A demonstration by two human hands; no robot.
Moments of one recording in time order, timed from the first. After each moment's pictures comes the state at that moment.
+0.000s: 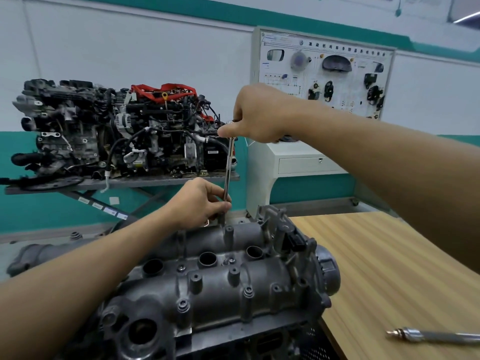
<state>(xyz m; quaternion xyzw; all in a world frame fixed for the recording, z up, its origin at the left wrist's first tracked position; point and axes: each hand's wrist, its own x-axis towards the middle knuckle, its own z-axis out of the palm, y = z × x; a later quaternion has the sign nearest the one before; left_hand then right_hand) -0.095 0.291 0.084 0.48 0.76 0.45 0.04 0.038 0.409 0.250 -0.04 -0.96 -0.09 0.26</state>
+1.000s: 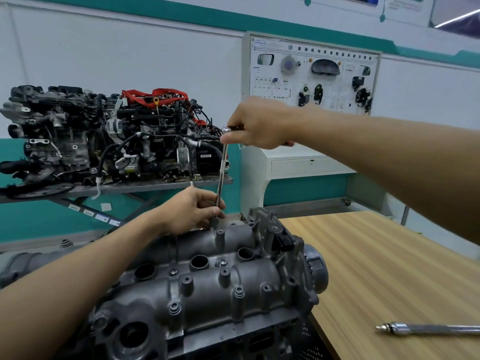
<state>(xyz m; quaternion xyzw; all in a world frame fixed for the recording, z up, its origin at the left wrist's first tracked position) -0.088 0.285 0.089 0.51 0.73 0.43 0.14 0.042 0.438 0.248 0.01 -0.96 -0.14 0.23</state>
